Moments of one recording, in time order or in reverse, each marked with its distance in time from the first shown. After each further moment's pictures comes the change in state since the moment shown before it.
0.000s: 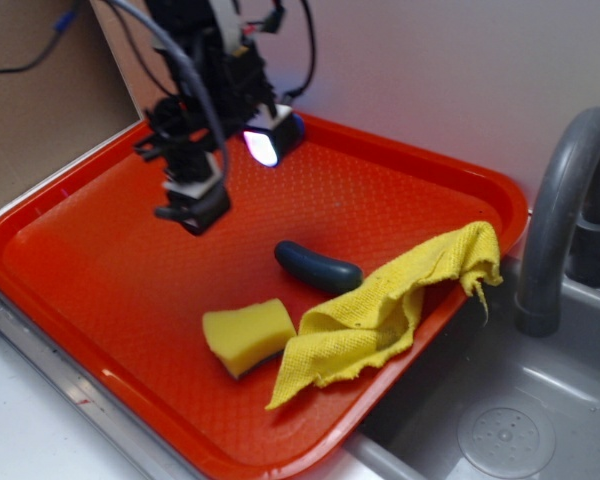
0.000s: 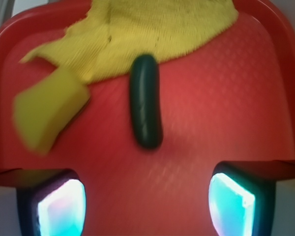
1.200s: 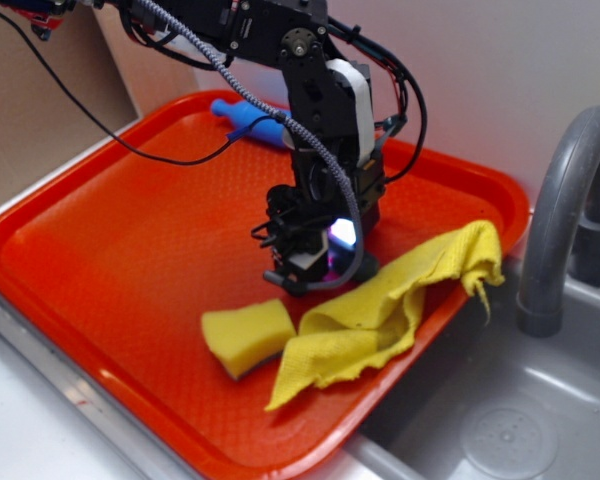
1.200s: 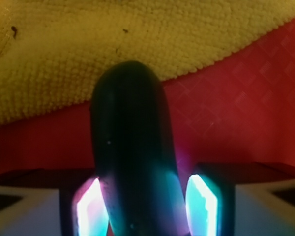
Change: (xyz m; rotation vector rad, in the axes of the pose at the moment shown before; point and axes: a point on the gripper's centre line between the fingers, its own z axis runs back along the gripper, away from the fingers) arm 0.034 0.000 -0.066 -0.051 0.151 -0.064
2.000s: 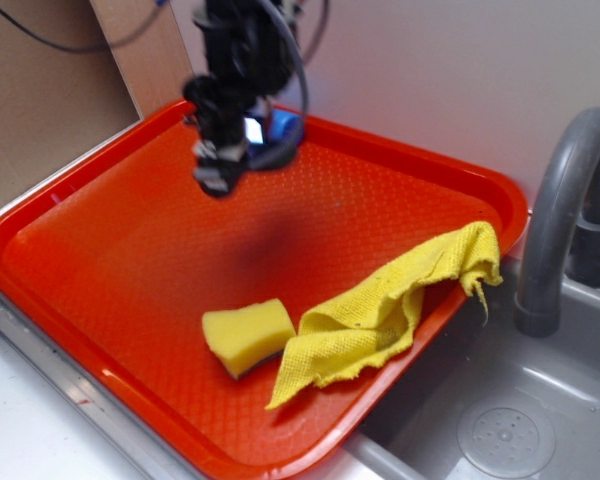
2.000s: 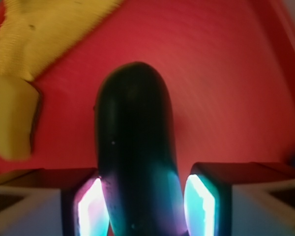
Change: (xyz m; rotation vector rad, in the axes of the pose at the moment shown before) arm -0.095 0.011 0.090 -0.026 0.037 0.581
